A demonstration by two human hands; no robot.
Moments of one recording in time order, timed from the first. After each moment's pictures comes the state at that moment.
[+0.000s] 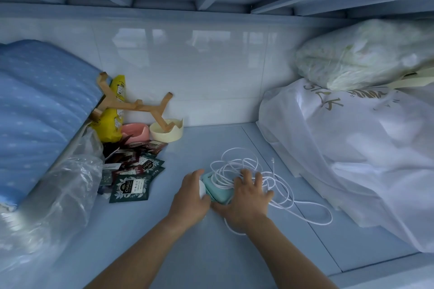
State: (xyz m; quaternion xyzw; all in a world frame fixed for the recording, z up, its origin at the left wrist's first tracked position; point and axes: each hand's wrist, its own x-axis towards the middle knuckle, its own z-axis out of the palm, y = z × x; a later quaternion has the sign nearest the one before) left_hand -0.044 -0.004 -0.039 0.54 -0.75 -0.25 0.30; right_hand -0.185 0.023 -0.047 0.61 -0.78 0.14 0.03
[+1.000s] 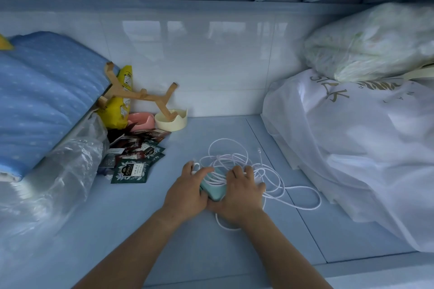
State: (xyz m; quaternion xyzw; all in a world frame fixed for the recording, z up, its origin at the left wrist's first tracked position) left_hand -0.055 0.019 -0.039 0.54 -0.80 -0.13 0.23; right_hand -0.197 0.039 -0.050 0.69 -0.71 0.14 0.03
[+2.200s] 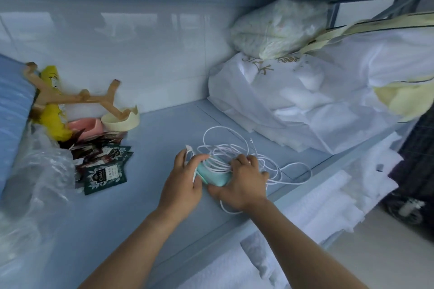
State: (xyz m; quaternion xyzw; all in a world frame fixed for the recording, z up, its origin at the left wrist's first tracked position) left_hand -0.025 0.058 -0.039 0.33 -0.86 -0.19 0.35; right_hand -0.162 0.129 -0.043 0.50 -0.83 0.23 0.06
